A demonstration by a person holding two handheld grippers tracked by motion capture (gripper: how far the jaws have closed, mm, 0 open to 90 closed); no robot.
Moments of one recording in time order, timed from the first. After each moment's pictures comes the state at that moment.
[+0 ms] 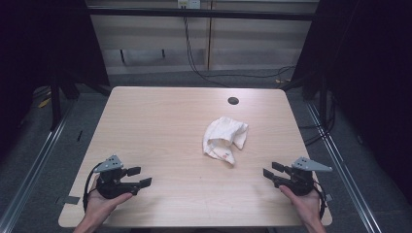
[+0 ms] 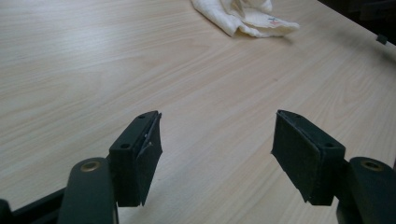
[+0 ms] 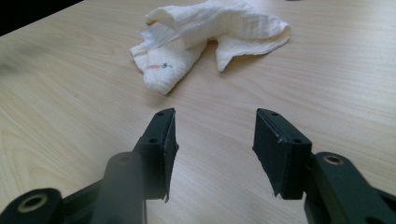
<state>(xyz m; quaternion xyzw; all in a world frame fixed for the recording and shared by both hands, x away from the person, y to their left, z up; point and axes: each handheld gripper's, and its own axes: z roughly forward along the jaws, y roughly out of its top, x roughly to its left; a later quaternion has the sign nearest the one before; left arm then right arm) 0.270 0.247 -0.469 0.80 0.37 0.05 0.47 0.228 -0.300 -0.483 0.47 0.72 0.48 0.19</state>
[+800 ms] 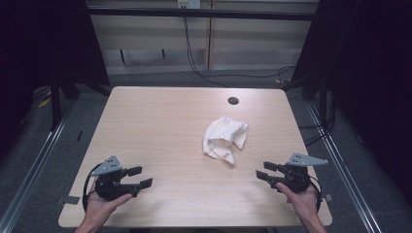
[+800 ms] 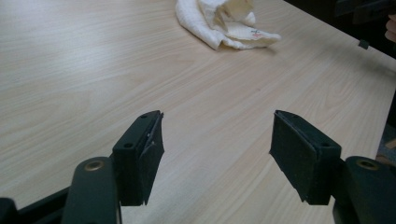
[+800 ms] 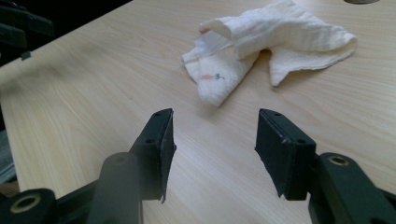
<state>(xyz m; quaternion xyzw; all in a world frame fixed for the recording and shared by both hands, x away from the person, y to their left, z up) 0.260 0.242 -0.458 0.80 0.35 0.06 0.49 0.234 -0.286 -0.463 0.42 0.75 0.50 0.12</state>
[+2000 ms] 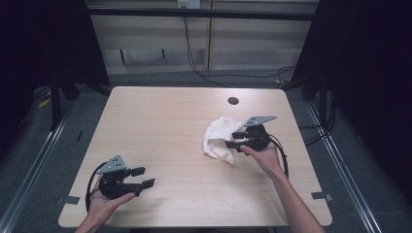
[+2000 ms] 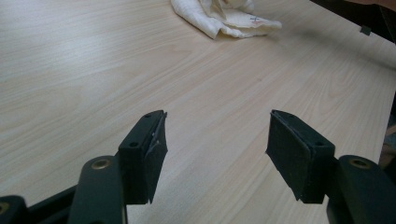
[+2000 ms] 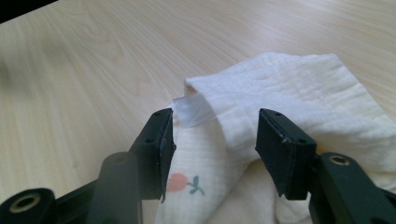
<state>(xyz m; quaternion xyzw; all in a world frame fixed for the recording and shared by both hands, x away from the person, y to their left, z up) 0.266 0.237 -0.463 0.81 0.33 0.05 0.48 0.364 -0.210 -0.451 0.36 0.82 0.44 0.10</state>
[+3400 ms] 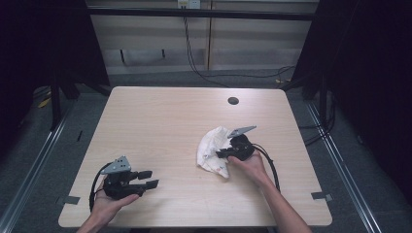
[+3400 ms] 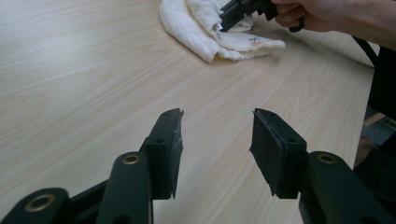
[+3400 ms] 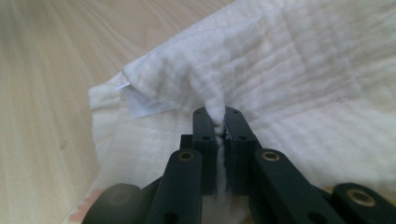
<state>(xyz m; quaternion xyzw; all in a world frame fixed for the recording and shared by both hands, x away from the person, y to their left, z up) 0.265 0.226 -0.462 0.82 0.31 0.03 0.48 0.366 -0.174 -0.504 0.37 0.84 0.39 0.04</state>
